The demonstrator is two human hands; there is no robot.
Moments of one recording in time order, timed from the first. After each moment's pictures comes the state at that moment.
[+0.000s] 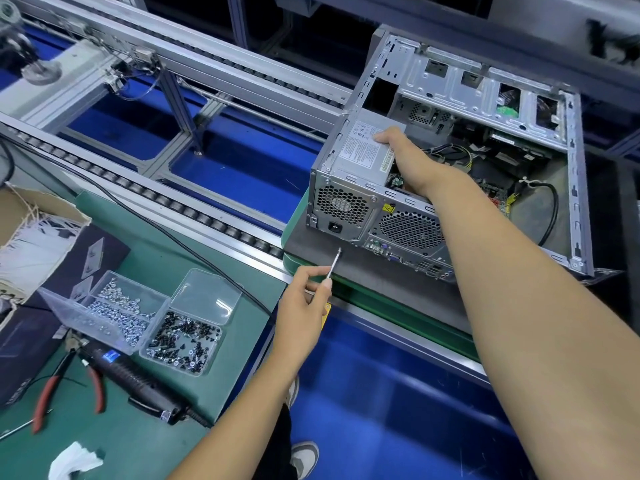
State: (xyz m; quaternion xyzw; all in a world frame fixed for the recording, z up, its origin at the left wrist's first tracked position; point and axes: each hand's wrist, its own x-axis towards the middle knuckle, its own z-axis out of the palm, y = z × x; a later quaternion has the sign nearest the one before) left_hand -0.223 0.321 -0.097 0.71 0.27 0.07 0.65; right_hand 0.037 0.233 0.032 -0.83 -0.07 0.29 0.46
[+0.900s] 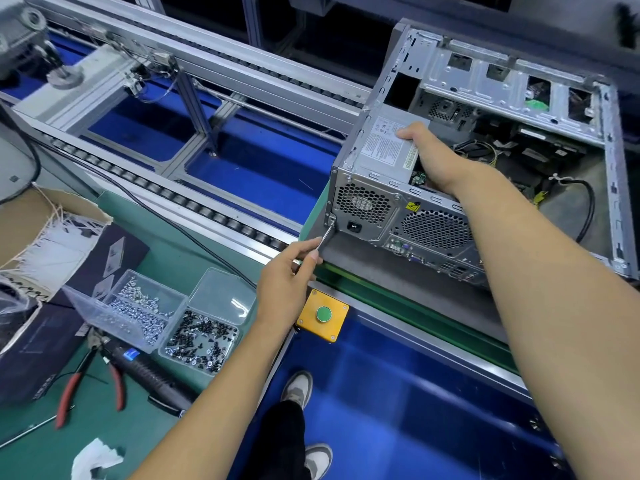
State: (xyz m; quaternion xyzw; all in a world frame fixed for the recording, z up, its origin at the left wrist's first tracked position) left_hand -0.206 0.383 -0.090 0.78 0.25 0.13 0.56; right_hand 0.034 0.236 0.034 -0.82 -0.11 0.28 0.49
